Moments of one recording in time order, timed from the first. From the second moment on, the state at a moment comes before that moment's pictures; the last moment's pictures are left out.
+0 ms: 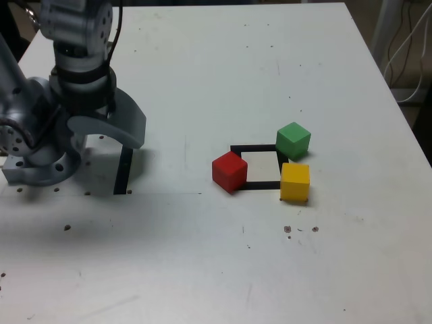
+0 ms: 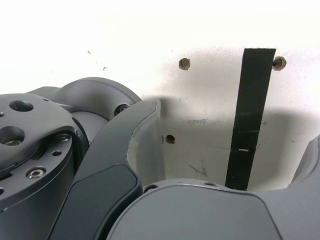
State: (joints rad) arm -0.18 1.41 -0.60 0.98 0.13 -0.22
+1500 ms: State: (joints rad) arm -0.18 1.43 -0.98 1.14 0.05 -0.07
